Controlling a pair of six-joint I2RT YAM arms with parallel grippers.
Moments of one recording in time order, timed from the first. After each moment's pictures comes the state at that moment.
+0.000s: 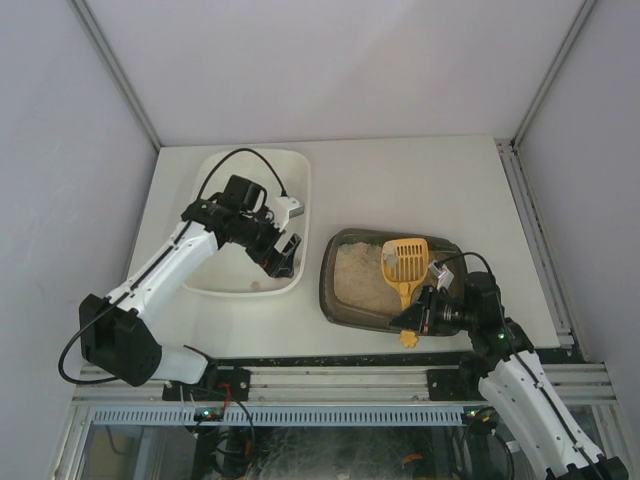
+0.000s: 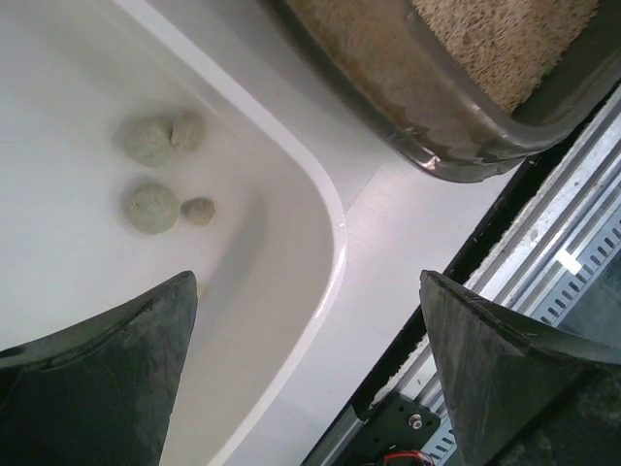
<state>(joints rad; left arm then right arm) -0.43 1.38 1.23 -0.94 0.45 0.30 0.26 0.45 0.27 -0.46 -0.85 0.76</state>
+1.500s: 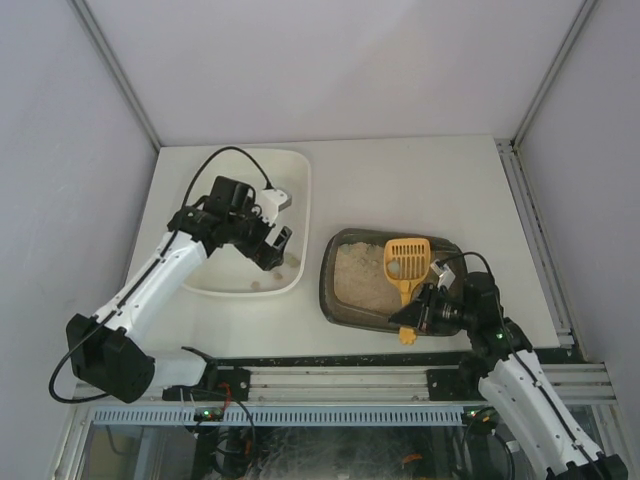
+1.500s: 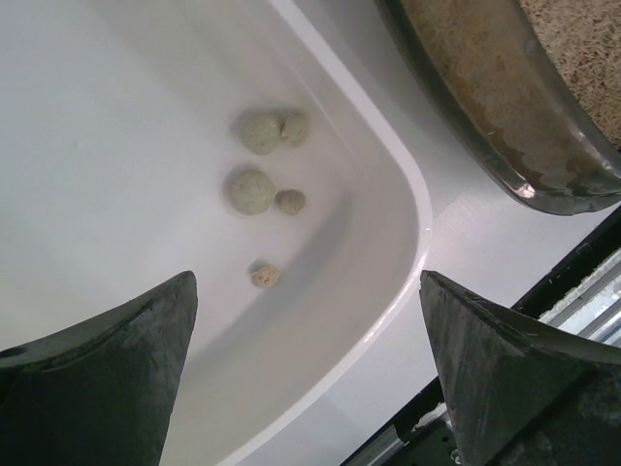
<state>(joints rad) -0.42 1.29 1.17 -0.84 0.26 0.27 0.26 0.45 0.24 -0.40 -0.81 0.84</state>
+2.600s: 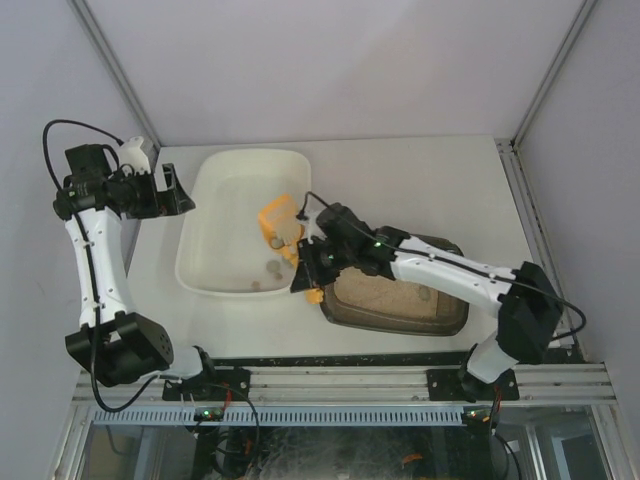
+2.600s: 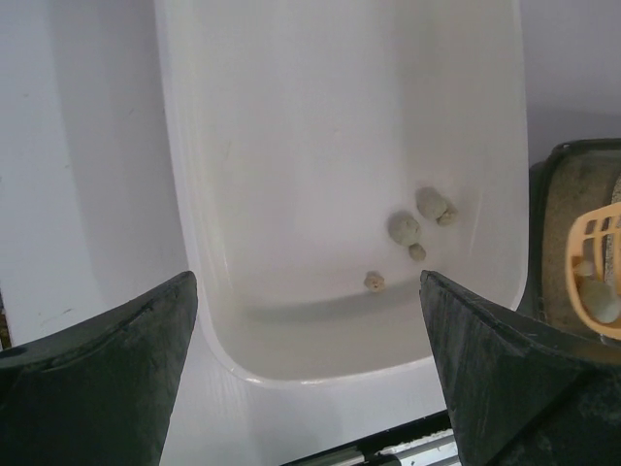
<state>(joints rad) 0.36 1.38 1.55 -1.04 0.53 0.18 0.92 1.52 1.19 -0.39 -0.43 0.64</state>
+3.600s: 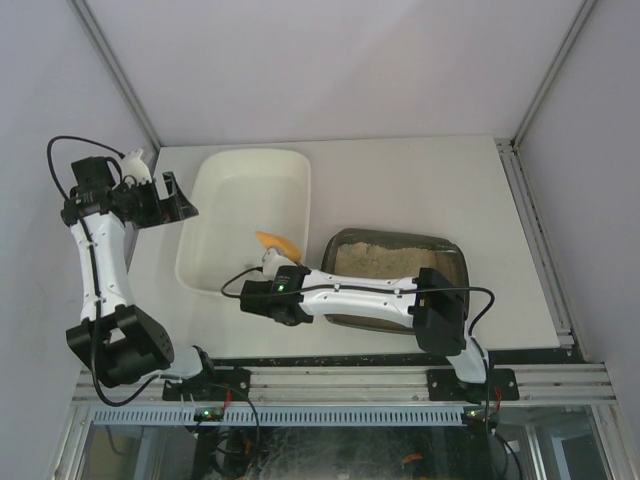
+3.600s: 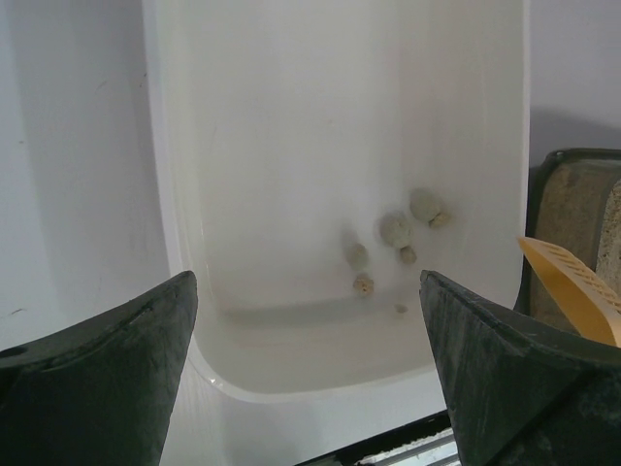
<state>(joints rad) 0.41 1.37 1.42 -0.95 0.57 0.12 1.33 2.05 1.80 -1.34 0.79 0.47</state>
